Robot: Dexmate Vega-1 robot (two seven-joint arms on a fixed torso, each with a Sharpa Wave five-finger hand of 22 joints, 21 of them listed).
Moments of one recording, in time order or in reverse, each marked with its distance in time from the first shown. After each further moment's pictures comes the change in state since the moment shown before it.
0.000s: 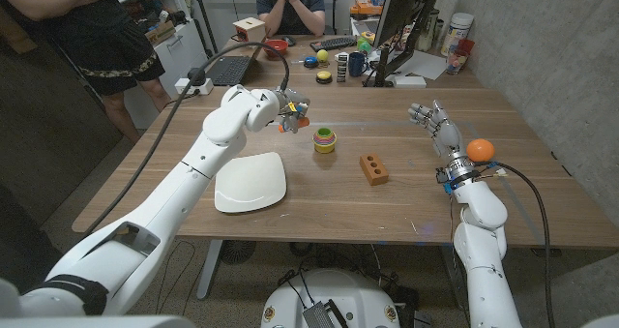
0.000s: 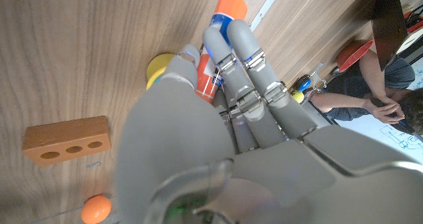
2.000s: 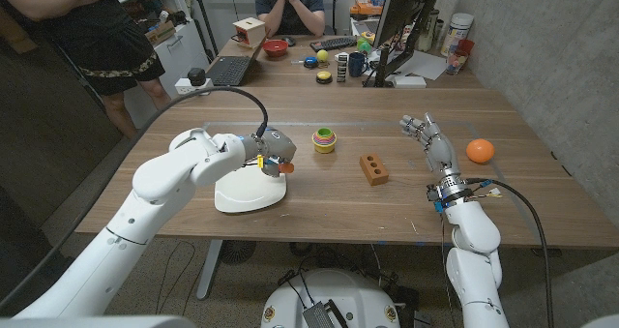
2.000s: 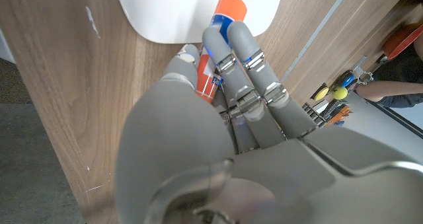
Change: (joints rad) left arm 0.440 0.157 -0.296 -0.381 -0.091 -0.242 -0.044; left_hand 0.001 -0.002 -0.007 0.007 -0.018 0.004 -0.004 -0.016 0.004 -0.001 -0.002 -0.014 0.013 -0.005 -0.005 0.000 0.013 -0.013 0.005 -0.008 0.000; right arm -0.184 0.058 -0.083 -0.175 -0.034 0.012 -0.083; right_hand 0.000 0.000 -0.017 0.003 0.000 0.005 0.005 0.000 0.000 0.000 0.000 0.000 0.000 0.005 -0.005 0.000 0.000 0.003 -0.003 -0.012 0.000
